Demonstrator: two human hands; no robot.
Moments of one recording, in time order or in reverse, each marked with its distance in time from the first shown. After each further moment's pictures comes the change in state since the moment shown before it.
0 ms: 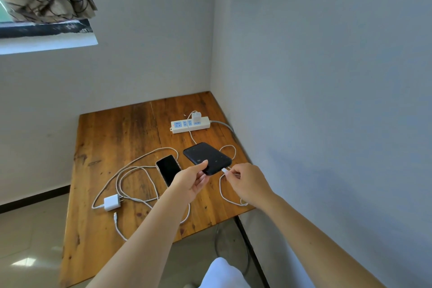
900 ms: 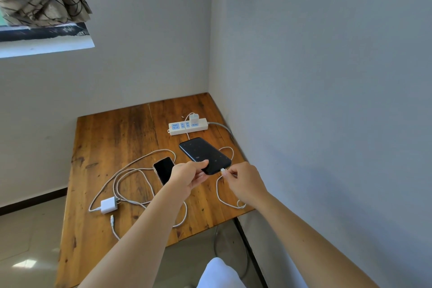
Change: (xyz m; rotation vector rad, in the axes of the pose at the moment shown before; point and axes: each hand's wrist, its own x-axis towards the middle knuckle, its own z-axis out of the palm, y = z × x) left_hand 0.003 0.011 0.016 0.198 0.050 0.079; right_hand 0.009 0.006 0.000 0.053 0.044 -0.007
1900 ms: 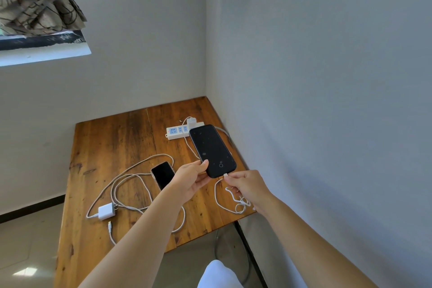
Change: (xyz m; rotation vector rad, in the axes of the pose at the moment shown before) left_hand 0.002 -0.004 0.013 -0.012 -0.193 0.071; right_hand -0.004 0.014 -0.014 0.541 -0.112 0.373
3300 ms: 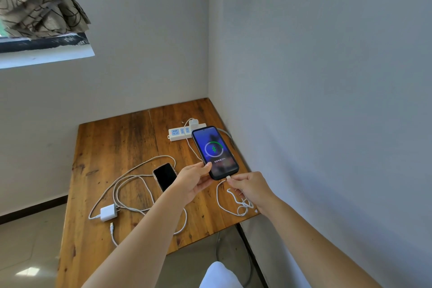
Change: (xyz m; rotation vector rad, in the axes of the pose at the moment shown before) left_hand 0.004 -0.002 0.001 -0.008 0.032 -0.022; right_hand 0.011 0.007 -0.003 0.008 -0.026 0.019
